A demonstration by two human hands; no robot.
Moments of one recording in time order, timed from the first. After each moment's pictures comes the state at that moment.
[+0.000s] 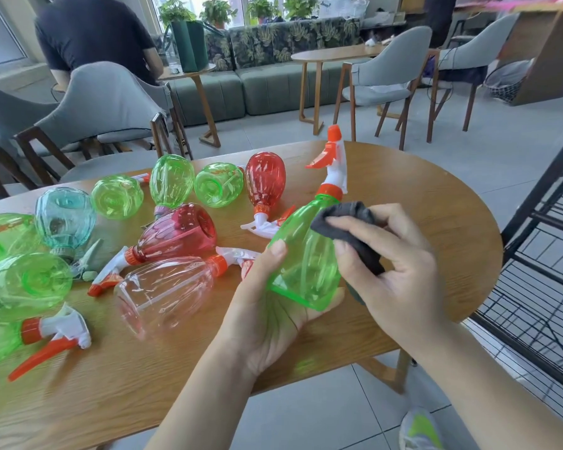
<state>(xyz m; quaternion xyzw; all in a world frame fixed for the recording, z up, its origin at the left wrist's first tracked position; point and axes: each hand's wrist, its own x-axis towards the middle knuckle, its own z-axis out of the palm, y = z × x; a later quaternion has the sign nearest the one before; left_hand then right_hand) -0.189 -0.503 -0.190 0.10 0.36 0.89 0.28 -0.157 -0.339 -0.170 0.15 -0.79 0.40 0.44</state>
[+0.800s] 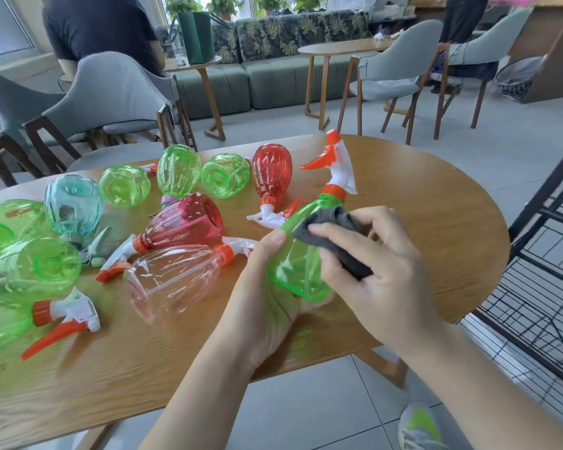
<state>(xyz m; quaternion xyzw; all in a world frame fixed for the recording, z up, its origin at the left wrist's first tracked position) -0.187 -0.510 -0.190 0.09 0.45 0.86 0.24 -0.155 -0.357 -0.179 0.16 -0.82 0.30 0.46</state>
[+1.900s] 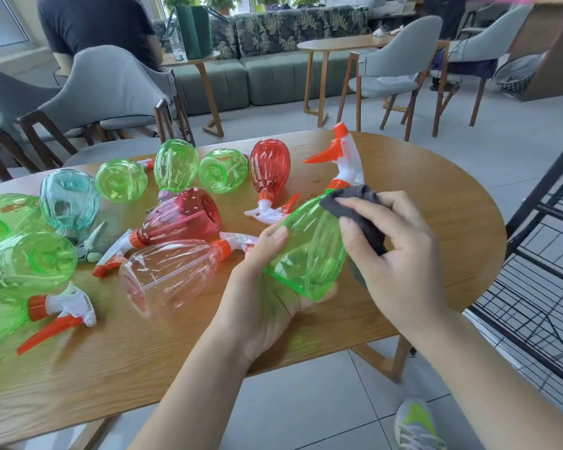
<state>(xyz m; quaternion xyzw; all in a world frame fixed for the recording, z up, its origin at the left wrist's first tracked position) -0.186 -0.514 -0.185 0.09 0.40 0.87 0.26 -0.160 -0.339 -0.178 0.12 -0.81 0.38 0.44</state>
